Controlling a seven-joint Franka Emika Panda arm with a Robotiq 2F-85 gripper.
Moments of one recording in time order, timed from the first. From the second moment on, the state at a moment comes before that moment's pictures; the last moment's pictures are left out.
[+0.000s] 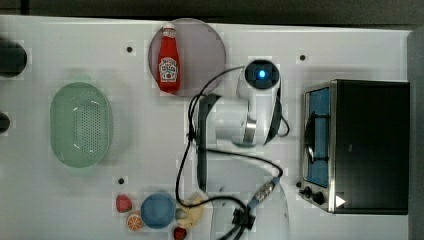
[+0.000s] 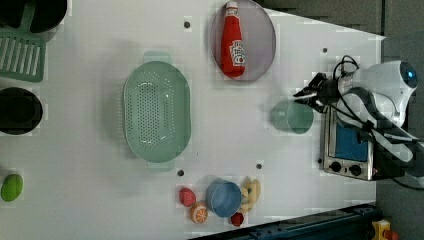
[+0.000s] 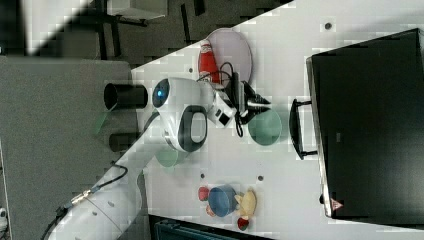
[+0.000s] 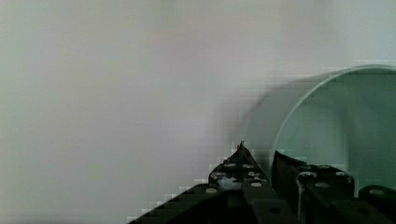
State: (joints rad) arm -0.03 0.54 -0.13 -1.97 -0.01 0.85 0.70
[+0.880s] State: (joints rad) arm -0.03 0.81 -0.14 -1.57 -0.01 0.78 0.71
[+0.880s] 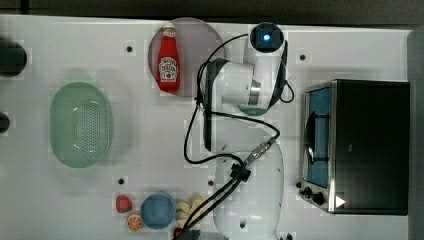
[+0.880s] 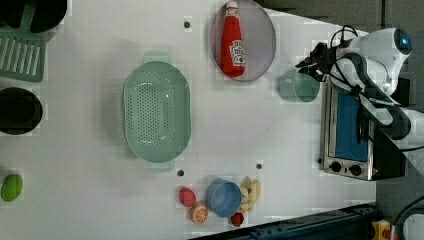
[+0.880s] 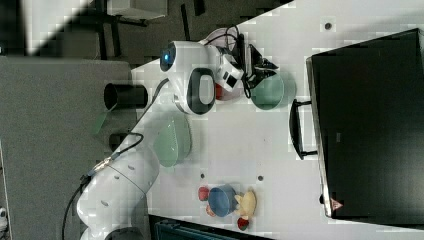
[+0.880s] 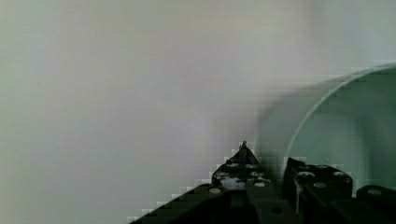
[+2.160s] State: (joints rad) arm -0.01 0.63 -0.12 -1.64 -0.02 0.75 0.68
